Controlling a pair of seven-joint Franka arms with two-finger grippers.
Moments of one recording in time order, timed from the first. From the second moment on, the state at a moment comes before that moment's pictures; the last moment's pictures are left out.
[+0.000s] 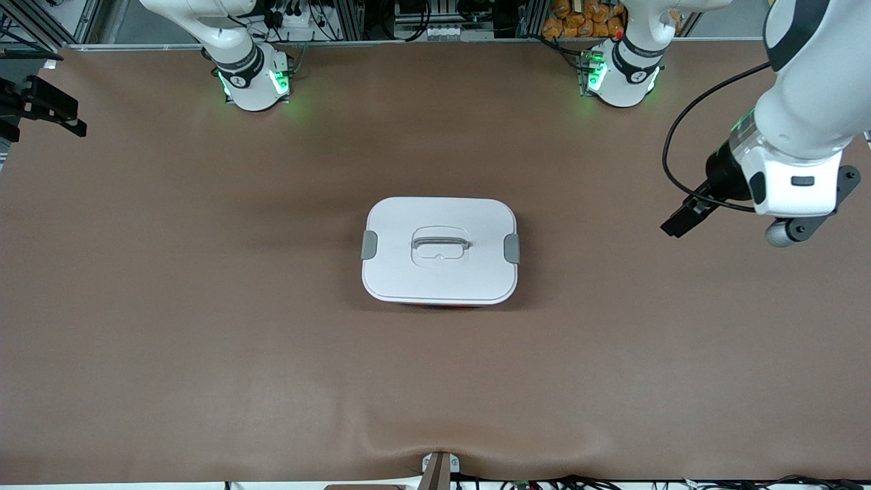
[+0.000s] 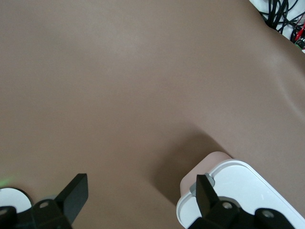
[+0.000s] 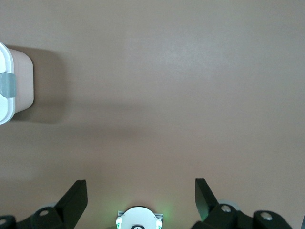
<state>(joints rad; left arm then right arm) -0.09 0.20 -0.19 -1.33 0.09 1.51 -0.98 -0.03 -0.03 0.01 -1.42 -0.01 1.30 -0.11</state>
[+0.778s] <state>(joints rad) 0.03 0.08 -0.16 -1.38 0.09 1.43 -0.40 -0.03 -0.03 0.01 -1.42 0.00 1.30 -0.11</state>
